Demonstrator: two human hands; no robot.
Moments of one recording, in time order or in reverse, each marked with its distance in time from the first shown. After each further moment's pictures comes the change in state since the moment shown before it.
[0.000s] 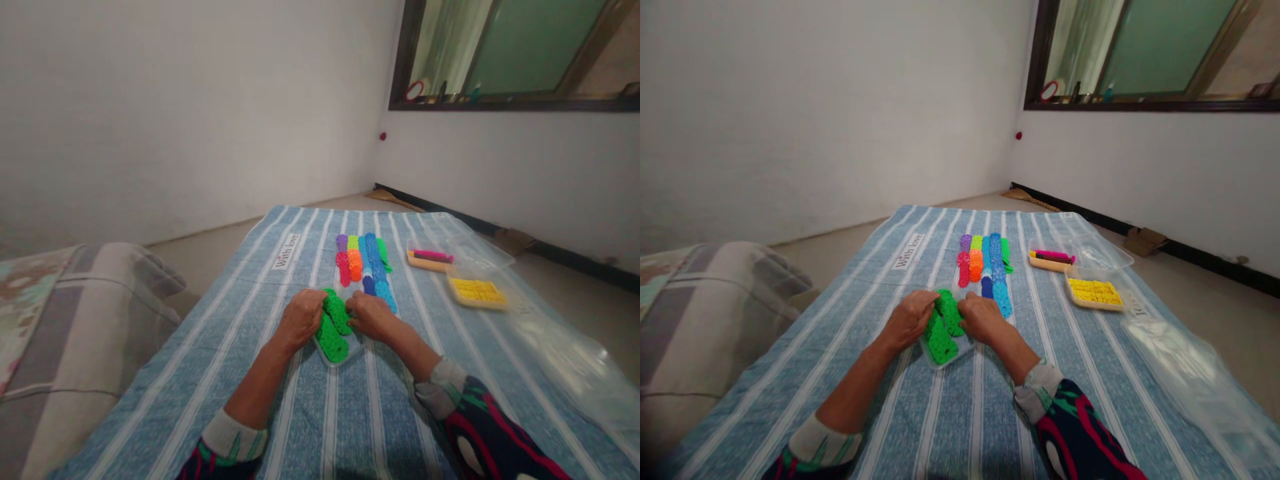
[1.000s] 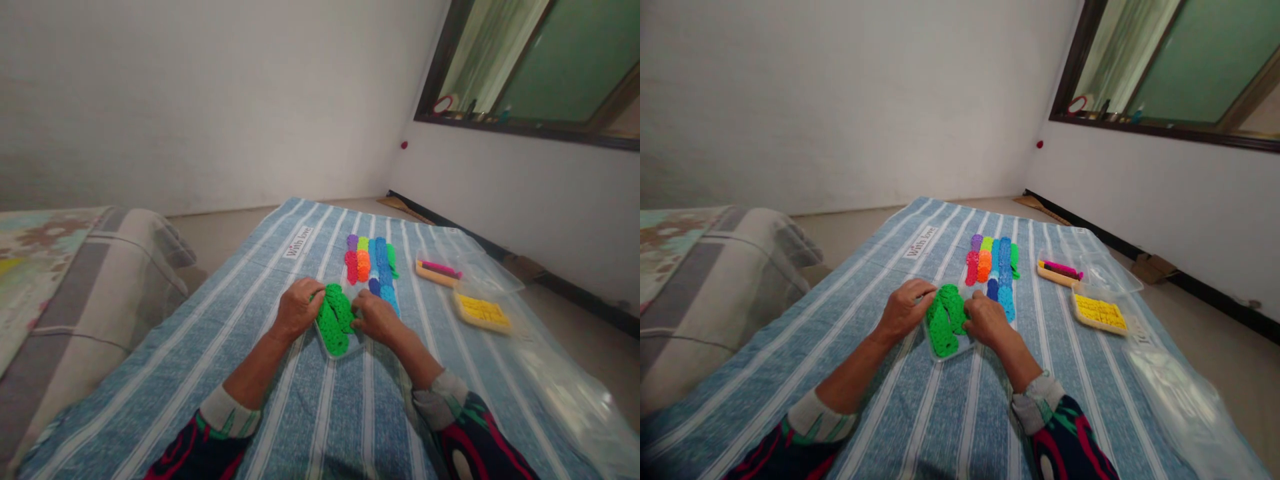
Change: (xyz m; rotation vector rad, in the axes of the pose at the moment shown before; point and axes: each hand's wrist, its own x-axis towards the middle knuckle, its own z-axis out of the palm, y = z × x) left_hand -0.011 0.007 -0.008 -0.071 0.255 -0.129; right_hand -0.006 0.000 -0.004 0.075 0.003 -0.001
